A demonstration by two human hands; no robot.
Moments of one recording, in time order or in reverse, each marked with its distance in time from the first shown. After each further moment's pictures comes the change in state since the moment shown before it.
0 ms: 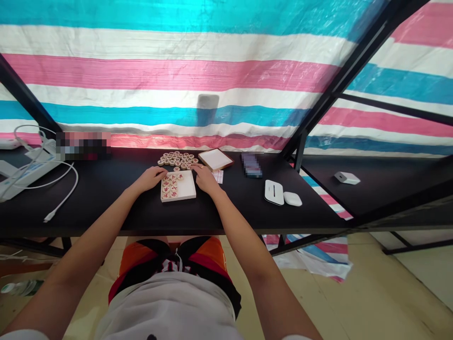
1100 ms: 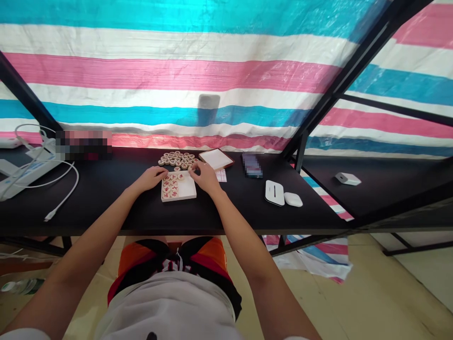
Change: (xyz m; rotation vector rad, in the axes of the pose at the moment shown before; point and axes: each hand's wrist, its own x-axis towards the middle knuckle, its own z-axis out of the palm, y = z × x) left_hand -0.001 -0.001 0.000 -0.039 0.016 0.023; right_hand -0.006 -0.027 -0.019 0.046 0.142 0.105
